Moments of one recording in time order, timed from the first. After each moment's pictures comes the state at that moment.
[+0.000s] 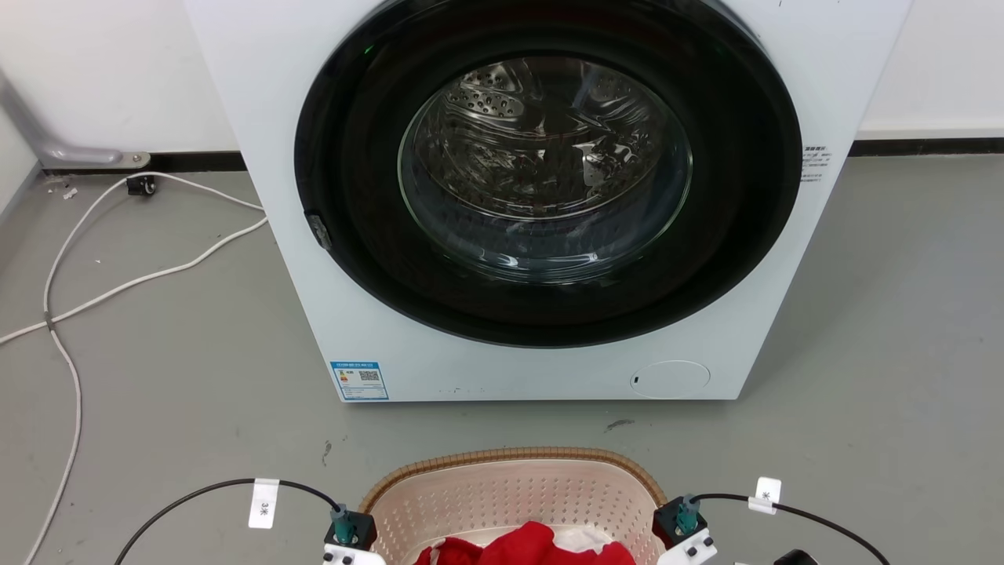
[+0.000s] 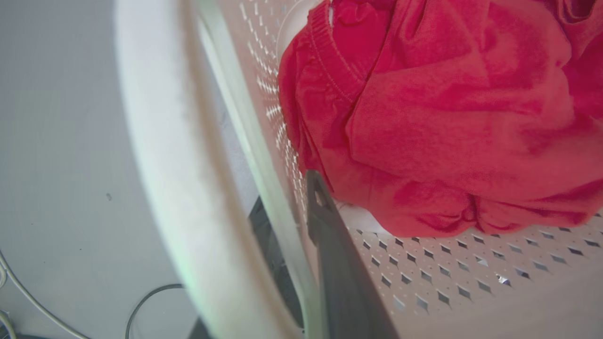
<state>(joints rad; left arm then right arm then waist) -0.43 0.14 -0.81 1.22 -0.71 -0.13 0.28 -0.48 -0.06 1.06 1.23 0.70 0.13 0.24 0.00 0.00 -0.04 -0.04</state>
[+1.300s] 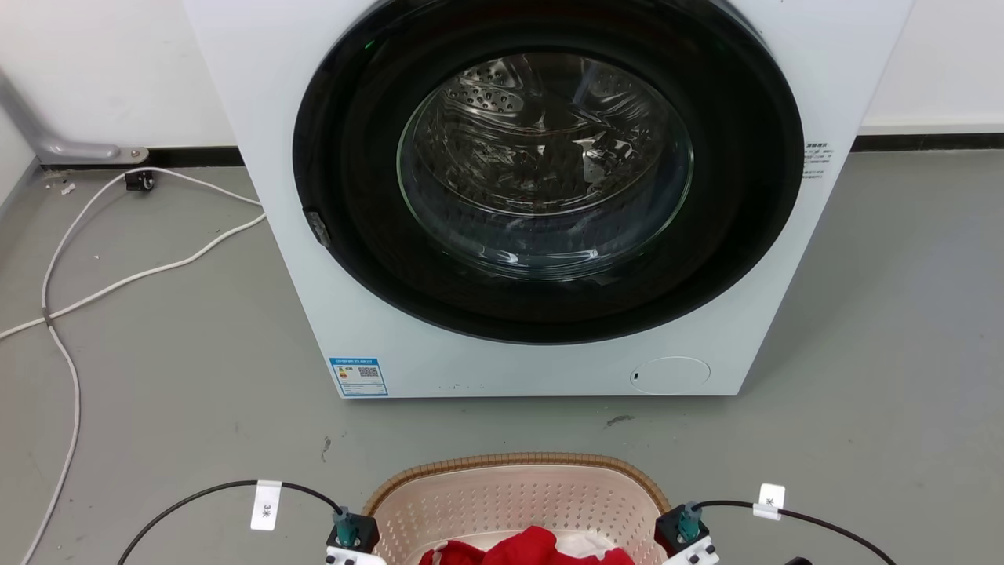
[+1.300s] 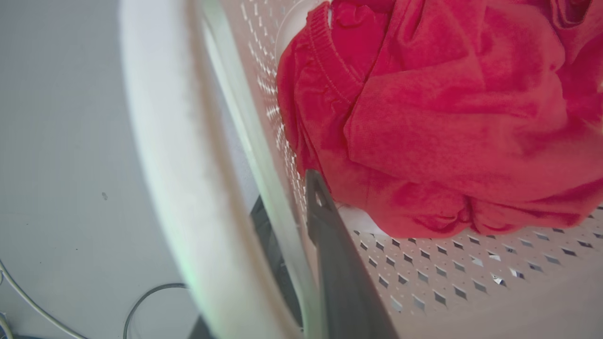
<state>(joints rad) -0.45 0.15 -0.95 1.24 -0.86 -0.12 0.26 -0.49 -0.06 1.20 1.26 0.83 0.13 0.22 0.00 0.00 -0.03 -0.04</state>
